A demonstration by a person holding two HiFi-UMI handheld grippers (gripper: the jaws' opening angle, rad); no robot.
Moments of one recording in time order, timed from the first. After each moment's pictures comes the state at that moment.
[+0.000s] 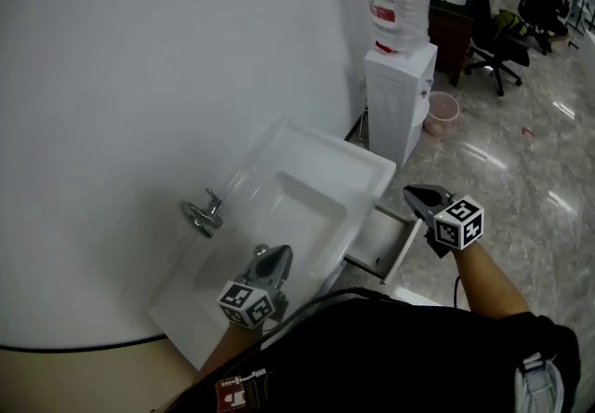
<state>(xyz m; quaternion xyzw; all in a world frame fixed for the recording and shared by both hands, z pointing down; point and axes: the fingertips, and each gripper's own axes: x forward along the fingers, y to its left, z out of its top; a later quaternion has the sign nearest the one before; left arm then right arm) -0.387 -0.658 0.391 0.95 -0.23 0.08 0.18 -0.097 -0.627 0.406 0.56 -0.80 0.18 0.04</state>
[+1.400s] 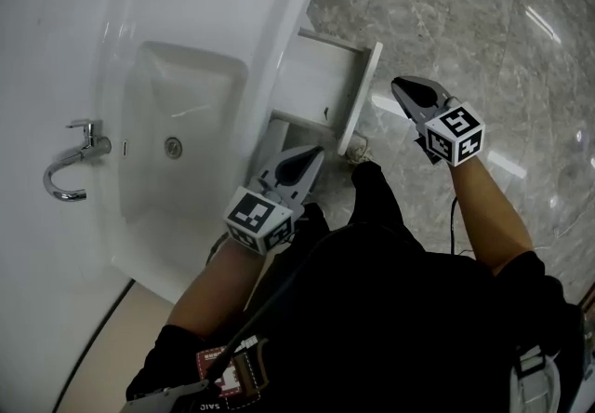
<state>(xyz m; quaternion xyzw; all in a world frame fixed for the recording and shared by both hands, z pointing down) -0.188 -0.535 0.627 0.93 -0.03 0.25 0.27 -0.014 -0.527 0.707 0.61 -0.73 0.31 0.08</state>
